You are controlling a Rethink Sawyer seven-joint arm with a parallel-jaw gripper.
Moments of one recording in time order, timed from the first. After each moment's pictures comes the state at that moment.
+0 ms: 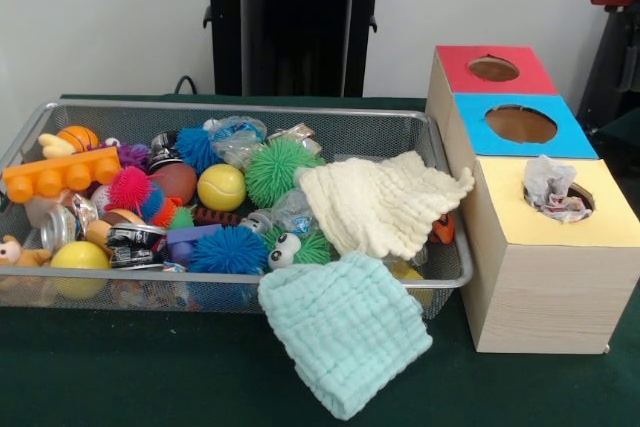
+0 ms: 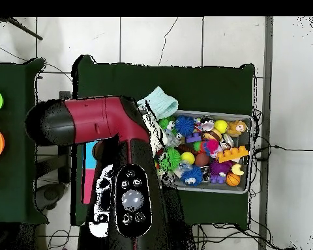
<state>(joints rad) 0.04 -0.74 0.06 1.38 -0.06 0.74 1.83</state>
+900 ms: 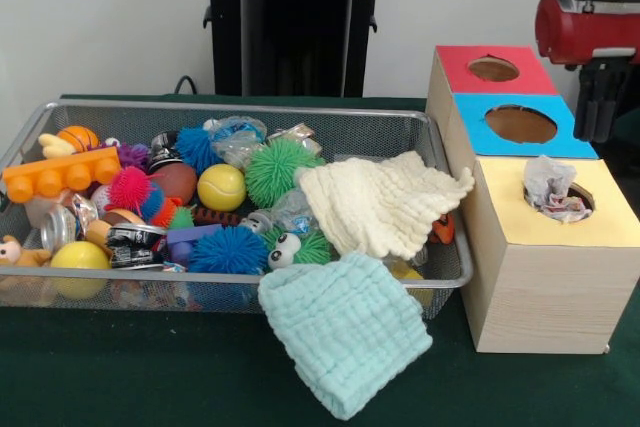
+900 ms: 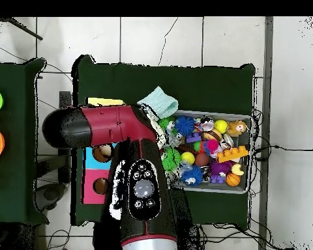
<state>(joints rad) 0.01 -0.68 0.08 1.44 -0.07 0.61 1.83</state>
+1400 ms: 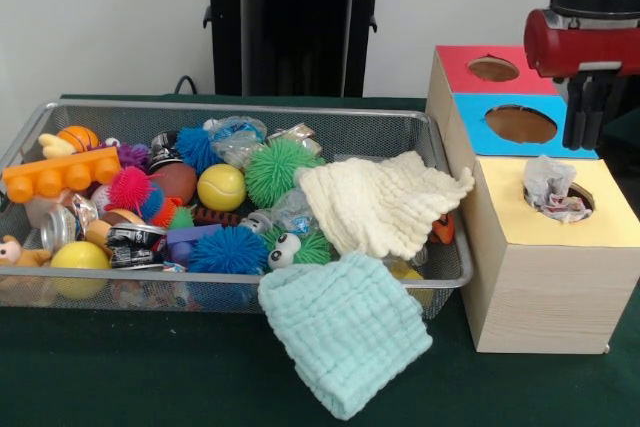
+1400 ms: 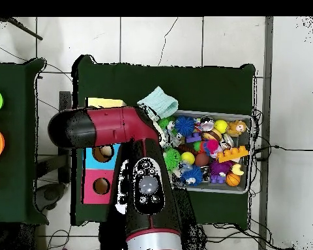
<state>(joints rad) -0.01 -0.67 0.10 1.46 -0.07 0.60 1.83</state>
